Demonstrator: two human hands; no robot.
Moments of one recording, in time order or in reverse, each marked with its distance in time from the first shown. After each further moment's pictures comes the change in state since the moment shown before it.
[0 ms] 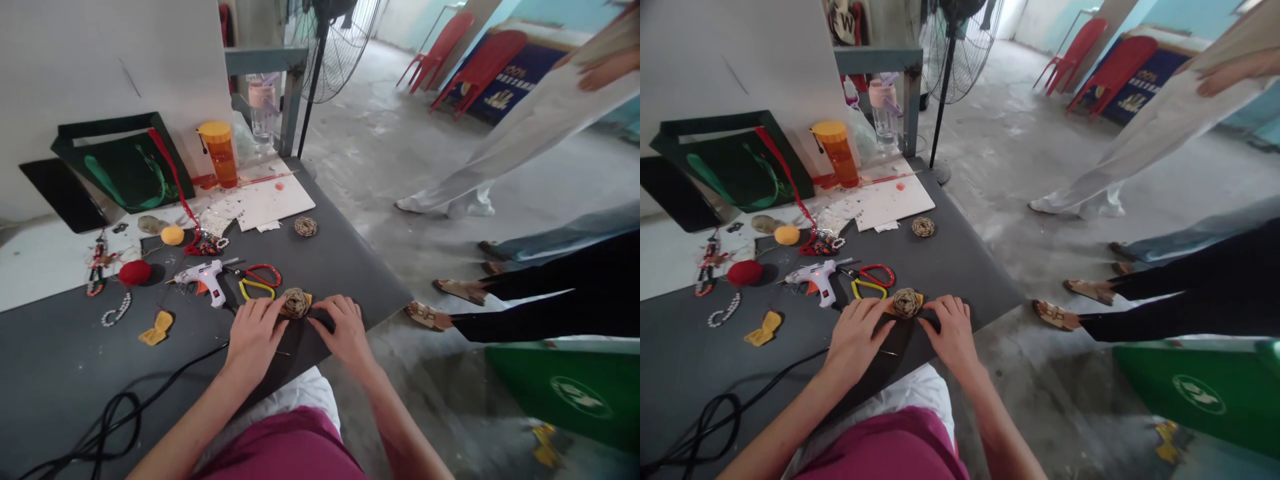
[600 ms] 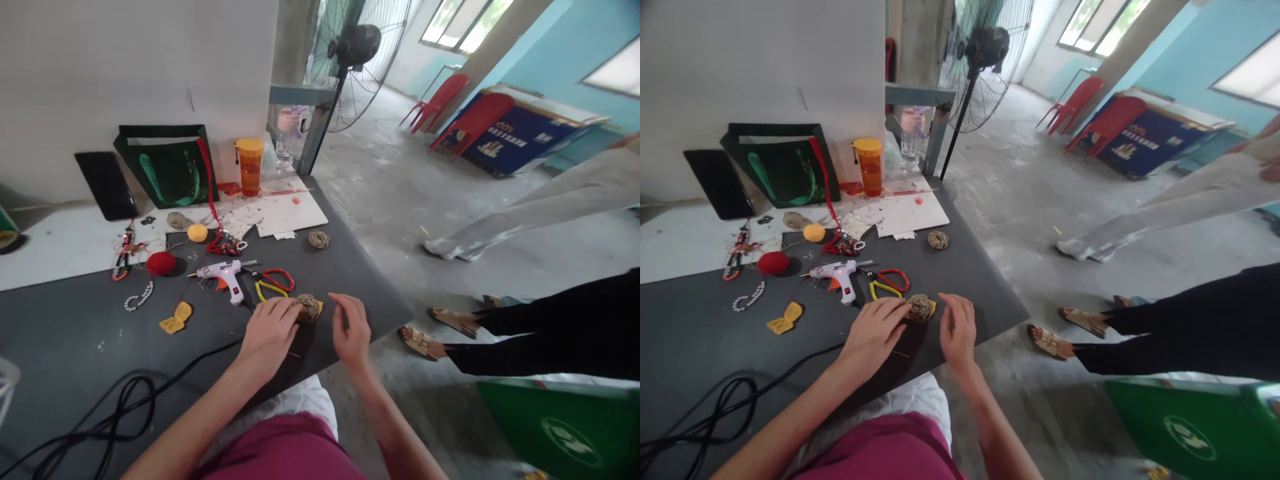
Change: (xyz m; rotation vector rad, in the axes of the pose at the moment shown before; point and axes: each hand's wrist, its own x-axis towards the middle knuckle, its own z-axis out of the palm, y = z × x) left_hand -0.004 -0.002 -0.008 -0.058 -0.096 0.098; right_hand 0.011 -0.010 0.012 0.137 0.276 -0.077
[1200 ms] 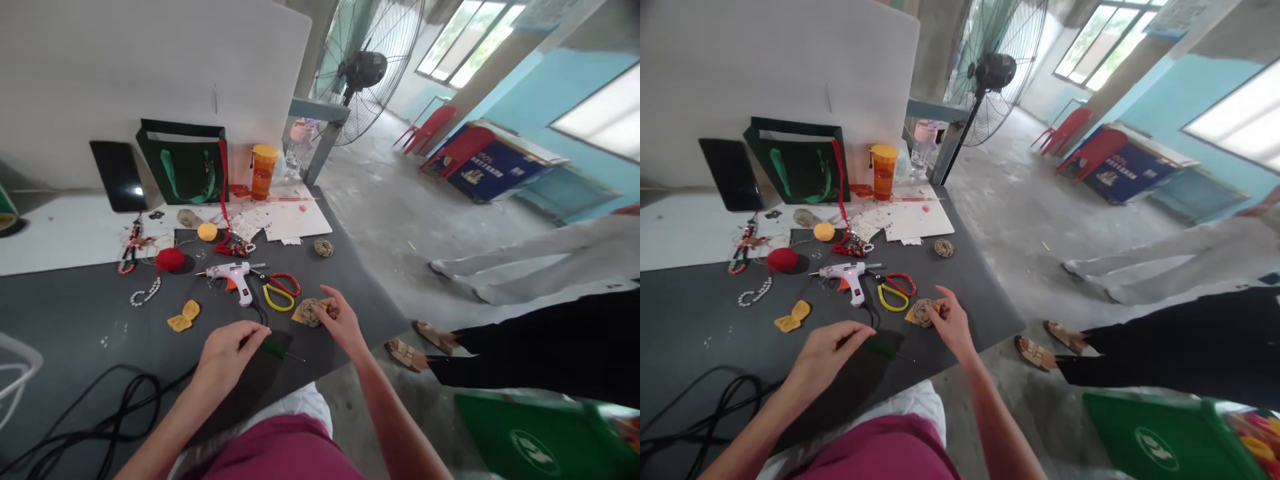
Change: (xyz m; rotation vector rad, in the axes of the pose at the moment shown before) left_hand -0.046 -0.032 -0.056 -0.614 0.039 -0.508; right_hand 0.024 0.007 0.021 0.288 -0.290 0.370
